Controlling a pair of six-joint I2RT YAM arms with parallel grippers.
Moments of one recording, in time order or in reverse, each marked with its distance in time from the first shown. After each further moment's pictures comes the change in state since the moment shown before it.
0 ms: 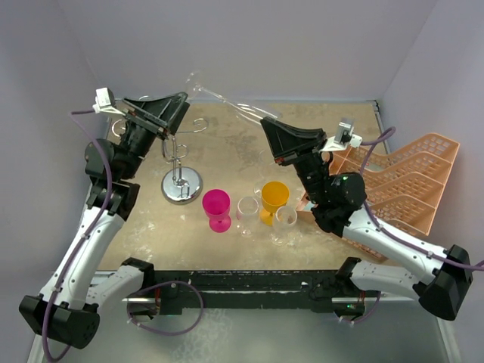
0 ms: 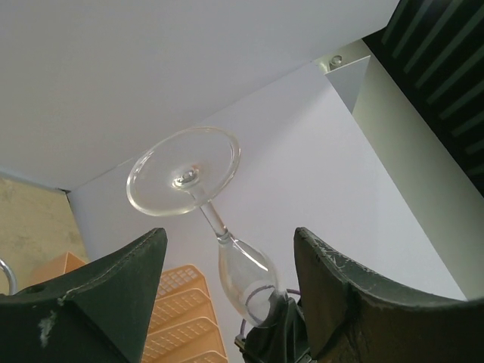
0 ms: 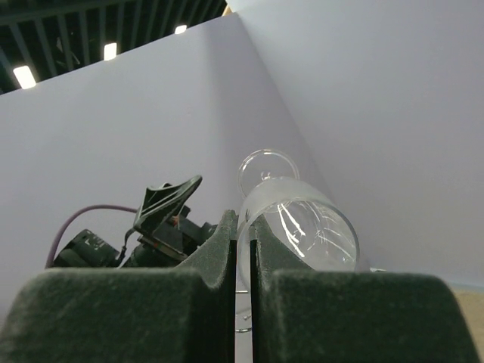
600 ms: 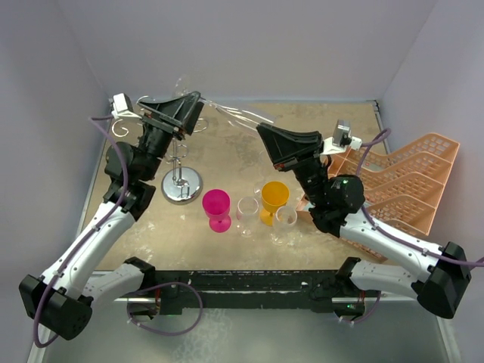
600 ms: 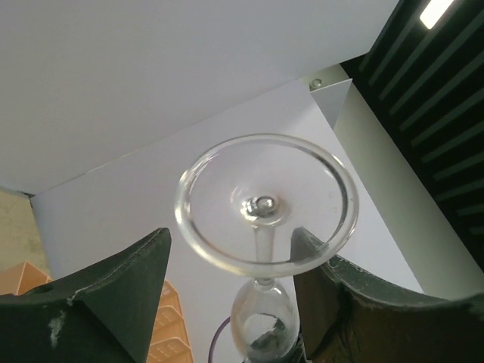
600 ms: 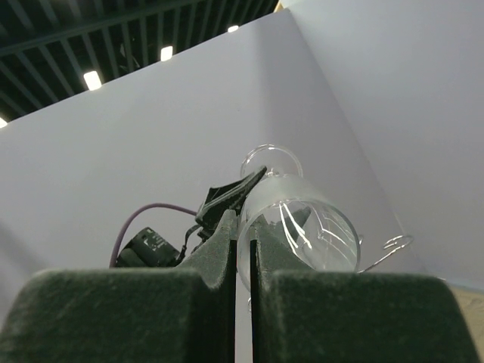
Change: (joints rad) left arm -0.166 0.073 -0.051 0.130 -0.180 -0.032; right arm -0.001 0.026 -0.031 0.115 -0.108 0.108
